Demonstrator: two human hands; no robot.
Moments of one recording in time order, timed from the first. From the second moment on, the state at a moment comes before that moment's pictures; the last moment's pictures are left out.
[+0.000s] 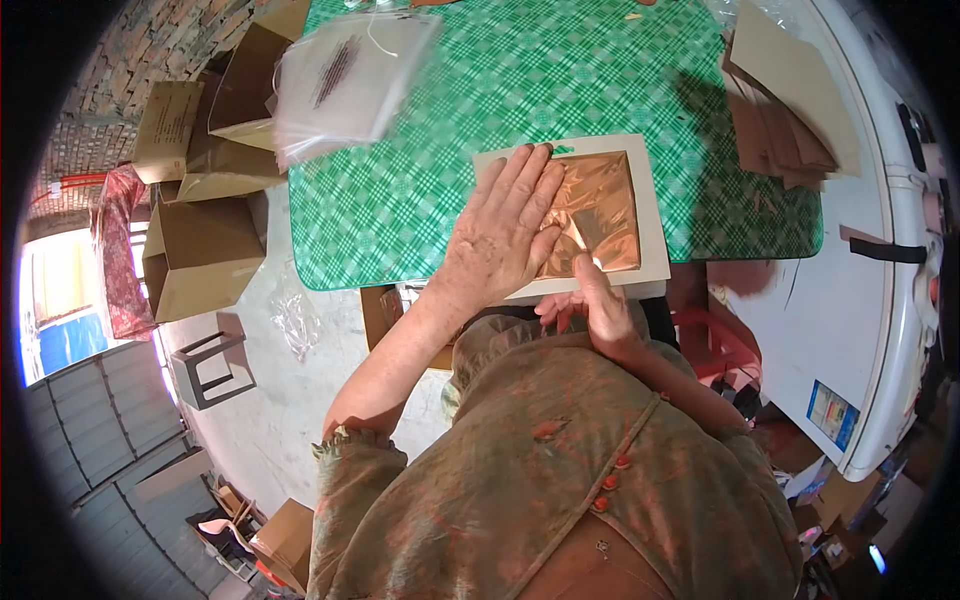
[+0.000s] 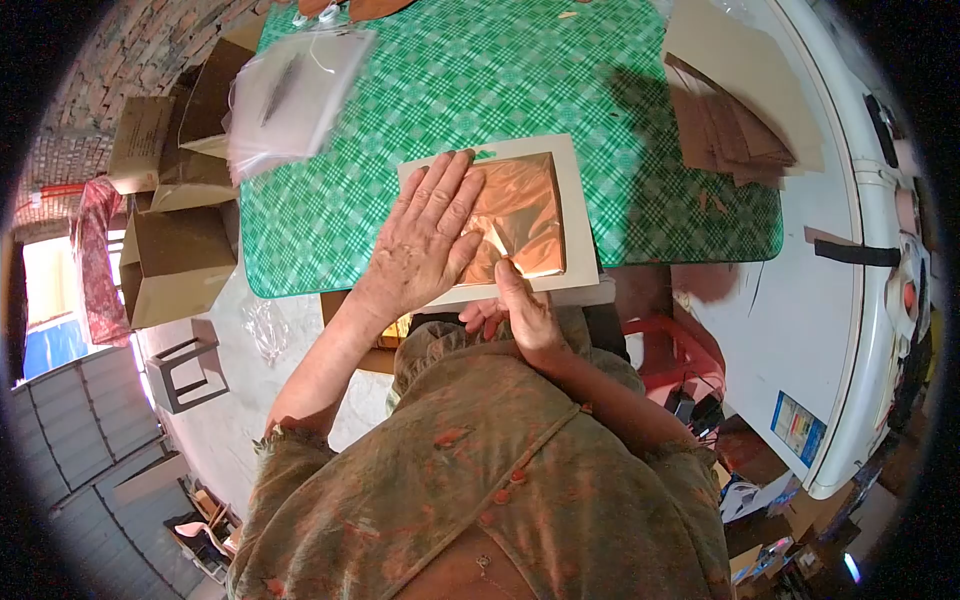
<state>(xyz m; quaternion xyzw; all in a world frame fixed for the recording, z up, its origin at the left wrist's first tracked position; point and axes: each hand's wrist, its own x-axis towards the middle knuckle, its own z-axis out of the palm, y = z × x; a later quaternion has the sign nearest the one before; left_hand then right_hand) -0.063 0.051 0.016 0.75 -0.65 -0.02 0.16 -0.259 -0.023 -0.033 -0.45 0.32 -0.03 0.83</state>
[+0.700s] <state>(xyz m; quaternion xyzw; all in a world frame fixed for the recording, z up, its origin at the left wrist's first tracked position) -0.063 0.053 0.012 0.75 -0.64 -0.02 0.16 -0.208 -0.101 0.031 -0.97 0.07 -0.14 0.17</state>
